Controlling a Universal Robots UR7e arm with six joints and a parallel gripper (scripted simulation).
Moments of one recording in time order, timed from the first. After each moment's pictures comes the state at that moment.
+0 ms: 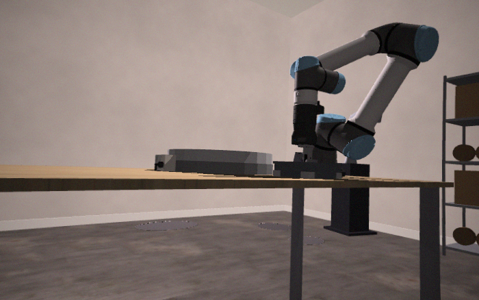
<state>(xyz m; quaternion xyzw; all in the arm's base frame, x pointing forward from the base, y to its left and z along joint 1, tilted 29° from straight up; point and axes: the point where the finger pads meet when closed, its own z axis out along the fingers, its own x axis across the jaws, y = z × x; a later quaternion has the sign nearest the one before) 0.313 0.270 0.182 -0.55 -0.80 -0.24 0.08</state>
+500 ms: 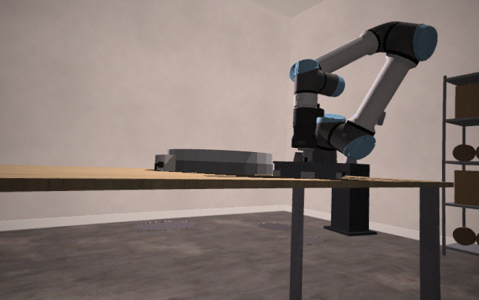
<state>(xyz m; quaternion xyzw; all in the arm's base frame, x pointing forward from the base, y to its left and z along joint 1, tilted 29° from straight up) 0.313 0.274 0.172 -0.55 -0.80 -0.24 0.08</state>
